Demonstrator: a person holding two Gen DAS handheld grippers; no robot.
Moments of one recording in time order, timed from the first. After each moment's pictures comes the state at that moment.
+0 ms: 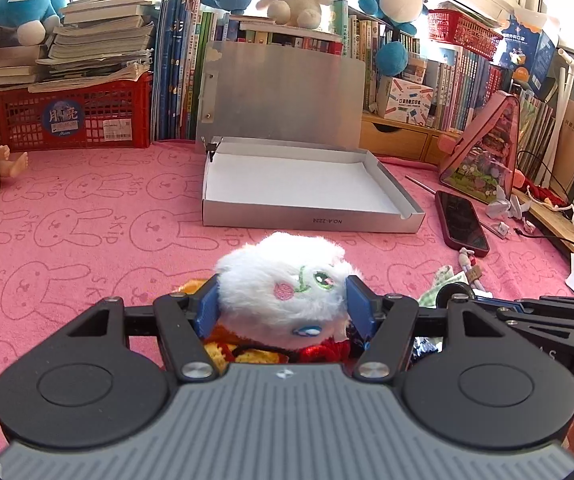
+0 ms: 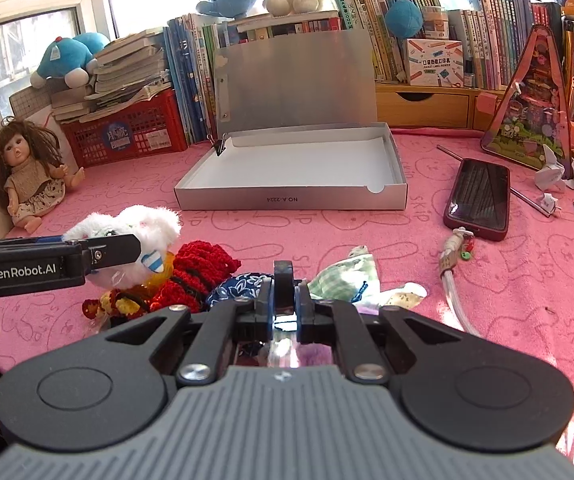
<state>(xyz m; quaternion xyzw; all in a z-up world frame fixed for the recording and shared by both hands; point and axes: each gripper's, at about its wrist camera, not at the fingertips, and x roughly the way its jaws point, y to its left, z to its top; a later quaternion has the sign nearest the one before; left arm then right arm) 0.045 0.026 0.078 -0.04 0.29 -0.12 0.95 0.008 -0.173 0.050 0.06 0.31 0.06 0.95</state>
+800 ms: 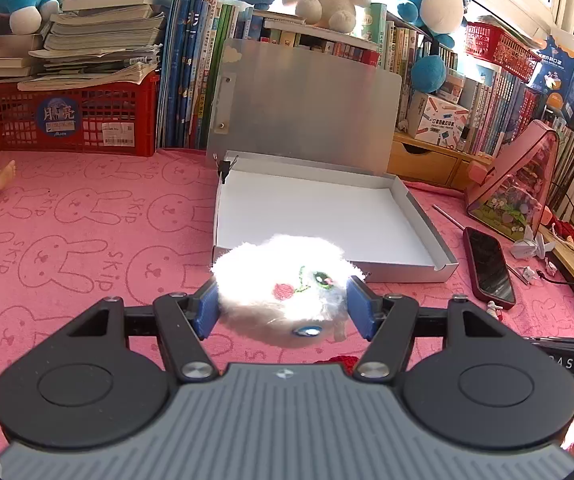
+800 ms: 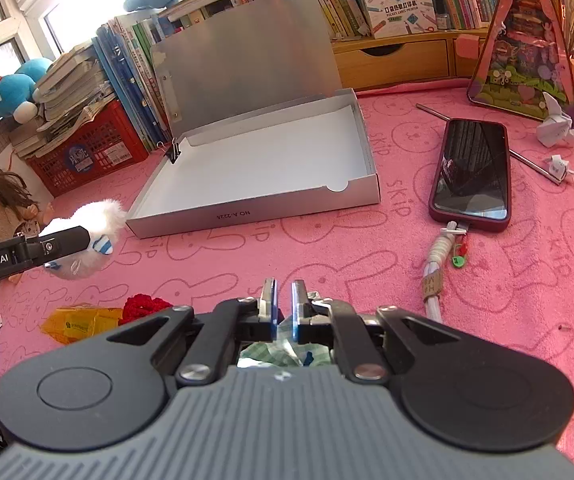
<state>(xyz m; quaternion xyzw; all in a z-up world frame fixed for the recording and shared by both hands) 0.130 0.032 0.091 -0.07 0.31 -0.10 0.94 0.080 -0.226 0.042 0.16 0.37 0.05 0.91</state>
